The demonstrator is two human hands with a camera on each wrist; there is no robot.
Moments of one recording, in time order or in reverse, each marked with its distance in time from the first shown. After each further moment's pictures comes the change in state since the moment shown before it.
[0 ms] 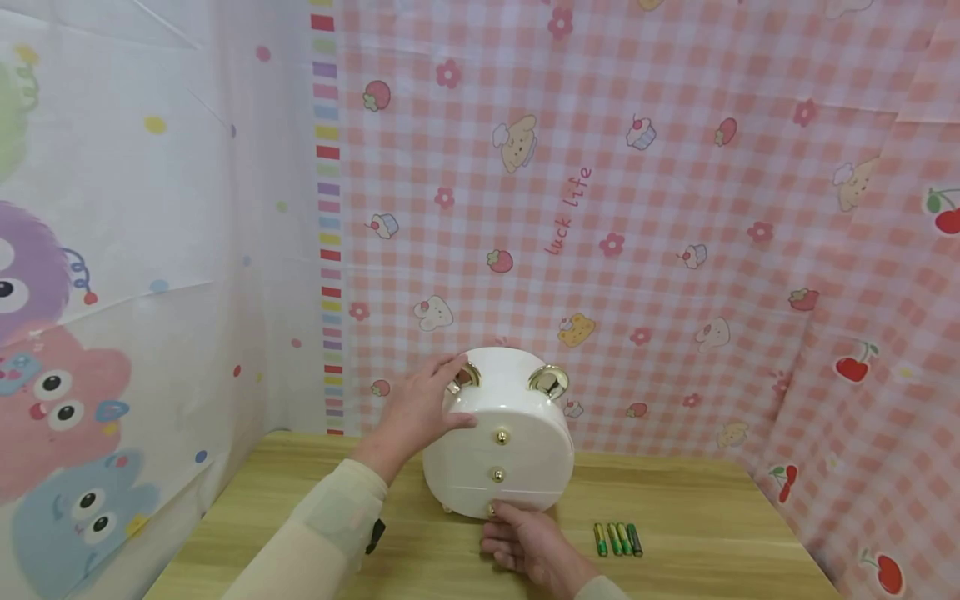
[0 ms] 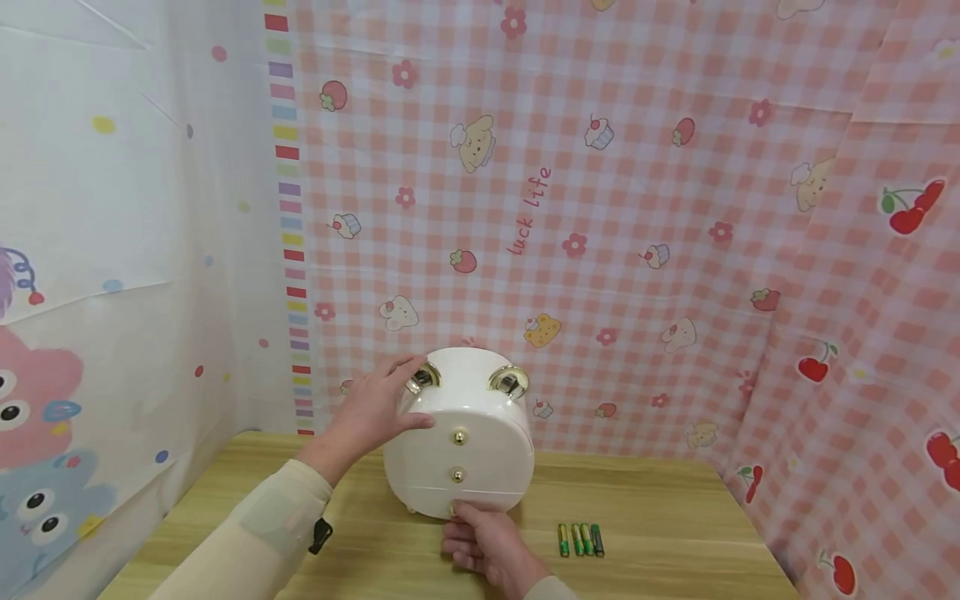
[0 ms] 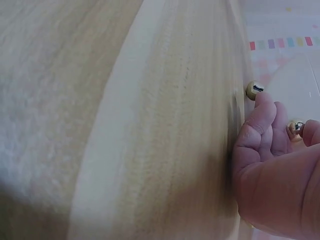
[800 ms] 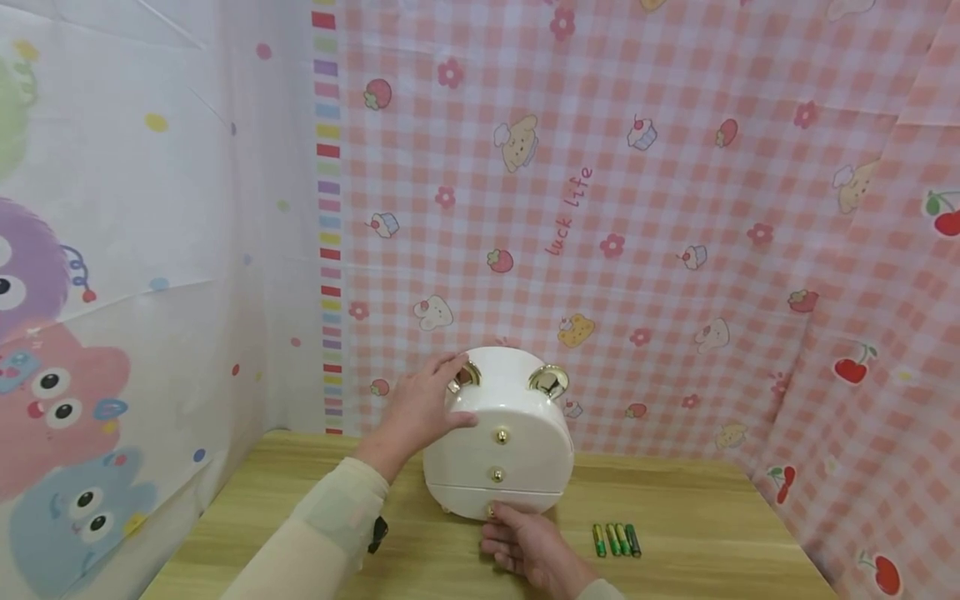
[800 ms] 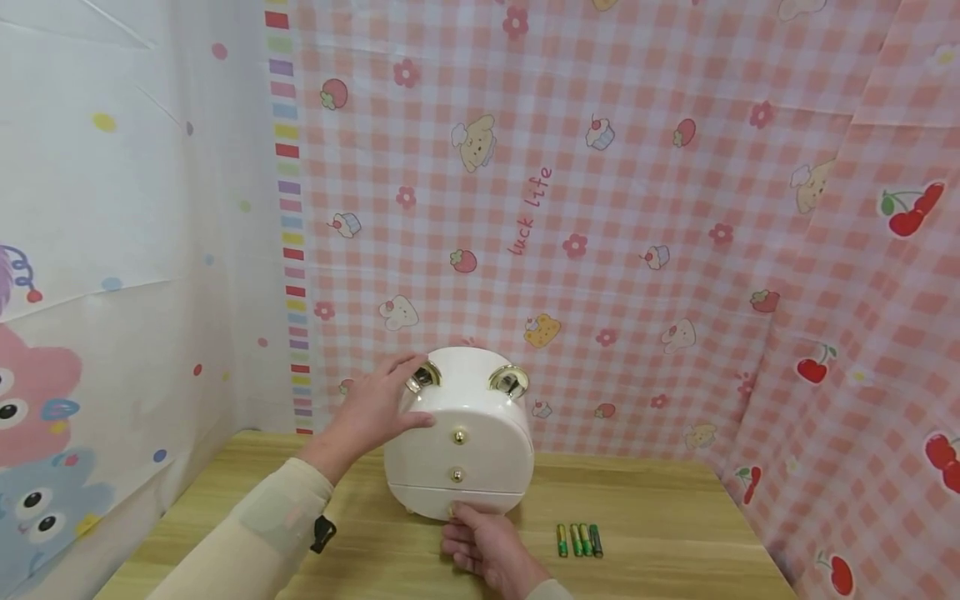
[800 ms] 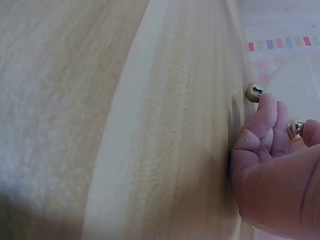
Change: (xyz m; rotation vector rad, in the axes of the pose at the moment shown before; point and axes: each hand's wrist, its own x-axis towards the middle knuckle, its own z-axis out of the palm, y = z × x) left_hand 0.002 0.002 -0.001 -0.012 -0.014 0.011; right_hand -0.005 0.001 0.001 0.007 -0.003 -0.012
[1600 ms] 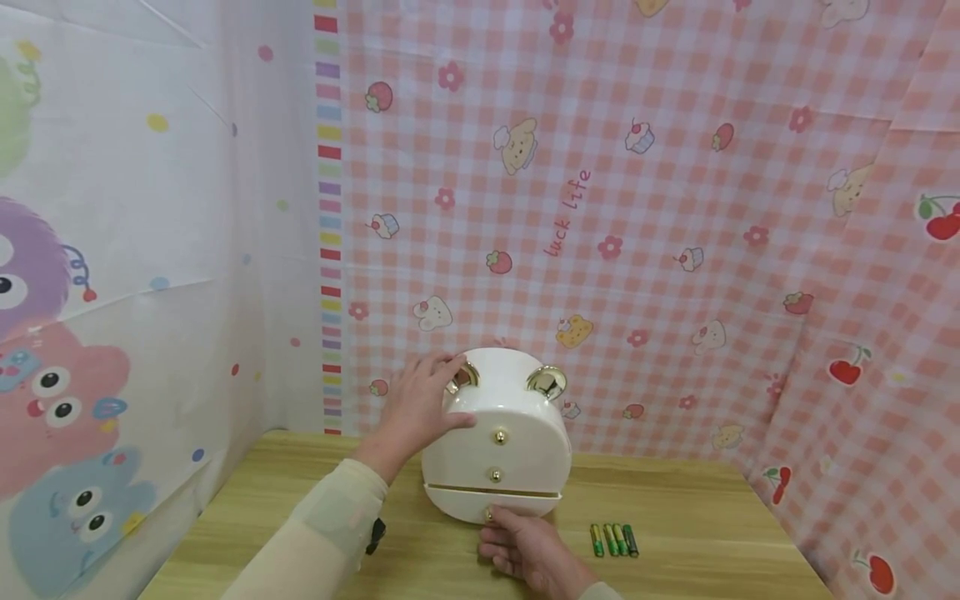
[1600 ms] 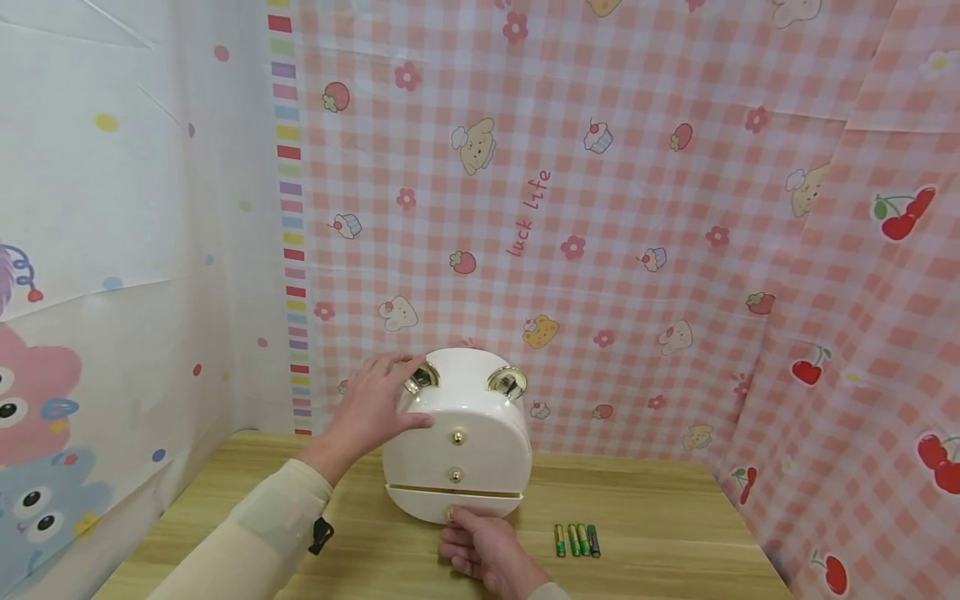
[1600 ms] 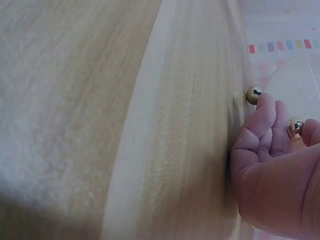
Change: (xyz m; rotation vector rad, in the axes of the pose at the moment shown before) left_hand -0.004 0.000 0.000 0.061 0.063 0.010; right_hand -0.007 0.001 0.001 -0.015 0.000 0.011
